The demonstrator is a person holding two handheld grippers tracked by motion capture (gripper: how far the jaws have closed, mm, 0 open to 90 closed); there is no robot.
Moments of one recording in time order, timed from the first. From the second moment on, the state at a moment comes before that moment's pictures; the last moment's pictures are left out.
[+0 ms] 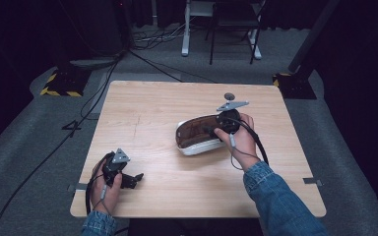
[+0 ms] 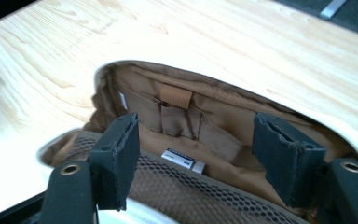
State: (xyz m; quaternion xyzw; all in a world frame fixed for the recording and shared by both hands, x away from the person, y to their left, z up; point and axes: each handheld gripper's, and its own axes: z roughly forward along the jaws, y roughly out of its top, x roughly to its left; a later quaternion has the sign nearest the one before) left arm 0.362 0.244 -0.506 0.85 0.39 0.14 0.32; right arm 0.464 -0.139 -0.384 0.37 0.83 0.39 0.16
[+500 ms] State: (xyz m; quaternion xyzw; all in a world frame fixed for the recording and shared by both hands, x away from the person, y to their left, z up) left arm 0.362 0.244 -0.506 0.85 0.39 0.14 0.32; right arm 0.428 -0.176 -0.360 0.35 0.82 0.42 0.17
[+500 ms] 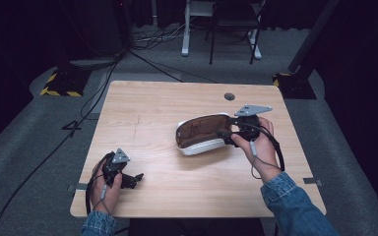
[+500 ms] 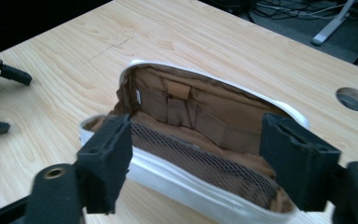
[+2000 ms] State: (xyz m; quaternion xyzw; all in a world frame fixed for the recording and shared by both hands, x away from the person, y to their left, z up) left arm 0.362 0.244 -0.506 0.85 0.38 0.14 0.33; right arm 0.361 -0.310 -0.450 0.44 0.79 0.36 0.20
